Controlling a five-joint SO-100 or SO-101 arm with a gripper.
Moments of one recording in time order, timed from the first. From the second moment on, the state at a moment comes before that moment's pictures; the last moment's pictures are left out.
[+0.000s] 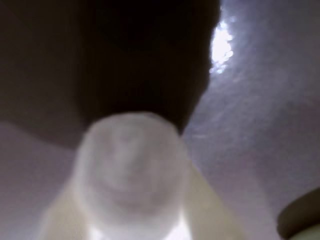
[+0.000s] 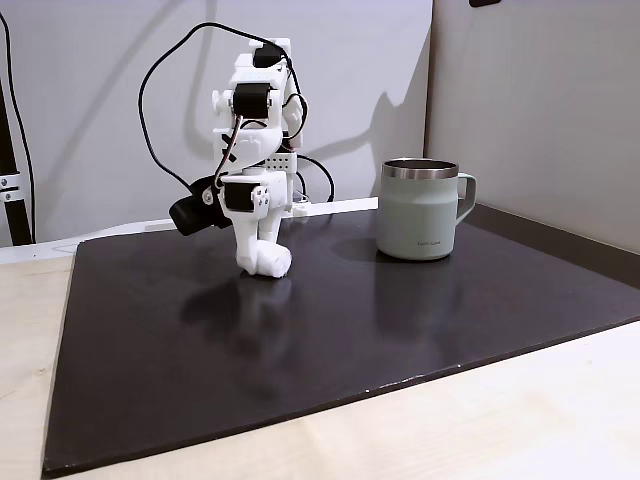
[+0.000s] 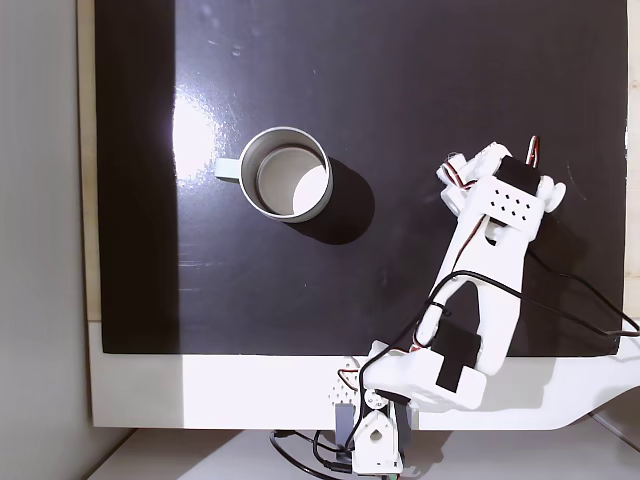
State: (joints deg) arm 24.8 67.6 86.7 66.9 27.5
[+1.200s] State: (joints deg) arm 0.0 91.8 63.7 93.4 28.4
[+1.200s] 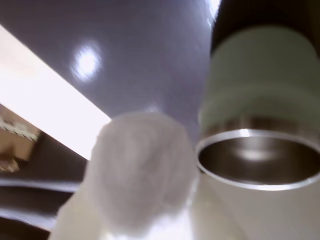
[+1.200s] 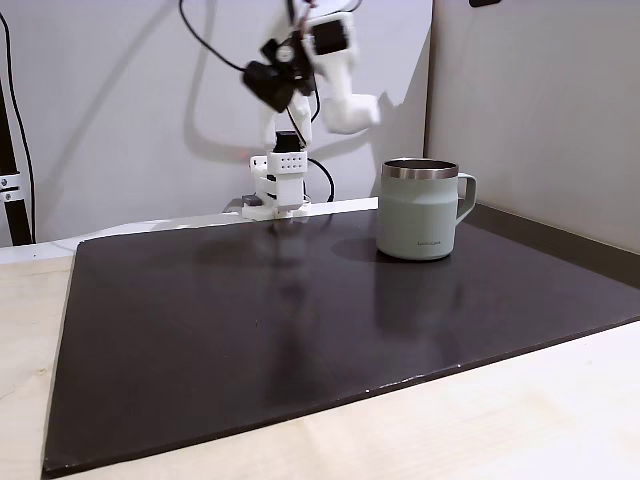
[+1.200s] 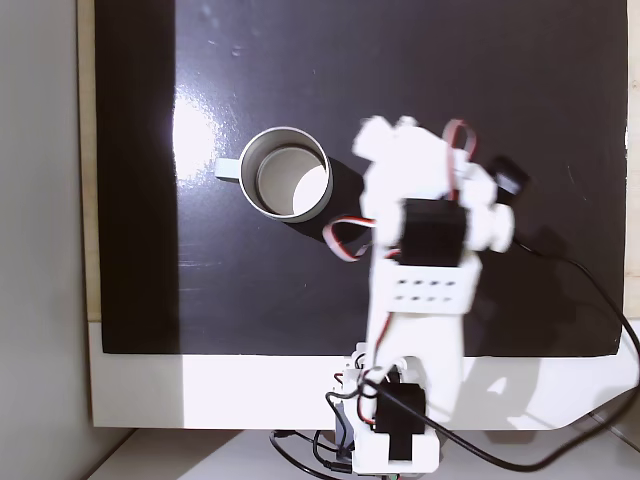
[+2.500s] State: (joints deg) arm -22.4 86.7 68.1 94.8 27.2
